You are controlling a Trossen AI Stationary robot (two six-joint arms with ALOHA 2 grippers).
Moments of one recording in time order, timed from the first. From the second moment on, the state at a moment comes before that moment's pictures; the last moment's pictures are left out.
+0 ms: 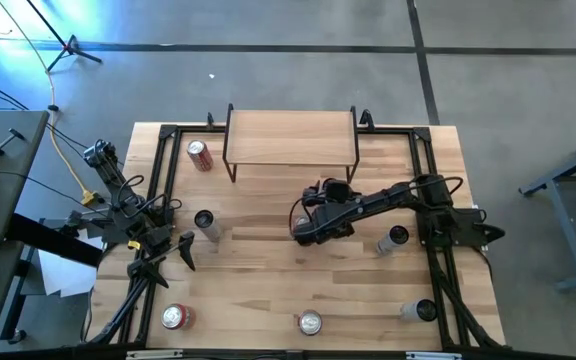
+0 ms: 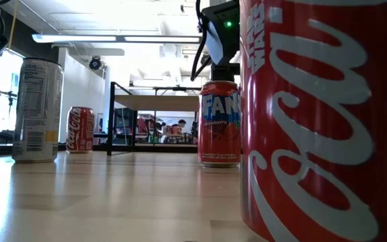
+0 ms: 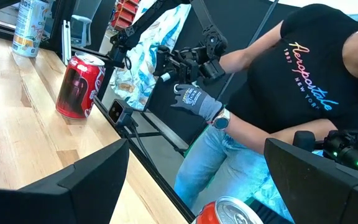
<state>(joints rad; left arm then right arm) -0.90 0.07 0.01 0.07 -0.09 -0.46 0.17 2.05 1.52 -1.43 1.01 2.10</state>
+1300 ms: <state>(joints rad) -0.90 0.07 0.01 0.07 -0.09 -0.46 0.19 2.05 1.52 -1.43 0.99 2.15</state>
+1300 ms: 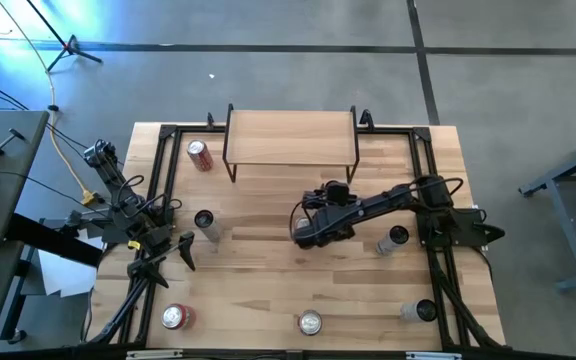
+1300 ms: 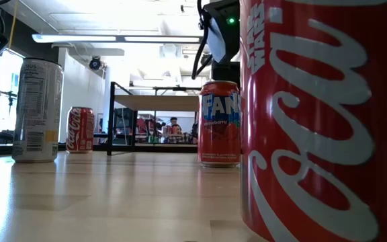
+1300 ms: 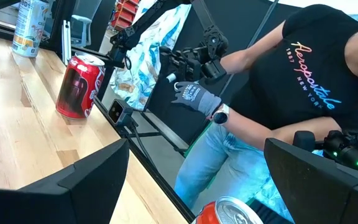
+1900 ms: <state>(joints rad) -0.90 0.07 0.01 0.07 -0.09 -0.46 0.20 2.00 1.52 -1.48 1.00 2.15</state>
